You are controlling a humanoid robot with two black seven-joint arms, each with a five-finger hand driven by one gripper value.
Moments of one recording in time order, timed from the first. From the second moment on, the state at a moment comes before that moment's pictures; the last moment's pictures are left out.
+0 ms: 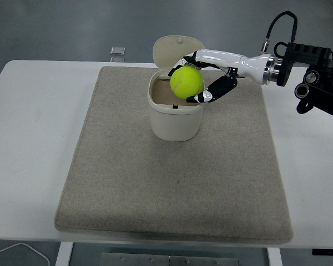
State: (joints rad) left arm 0.08 0.00 -0.04 -0.14 0.00 -0.12 -0.04; right arm 1.32 -0.41 0.04 1.01 -1.01 0.17 0.46
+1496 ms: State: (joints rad) left arm 0.08 0.00 -0.04 -0.14 0.00 -0.12 -0.04; right arm 1.31 -0.65 0.05 0.99 -0.57 0.53 0.39
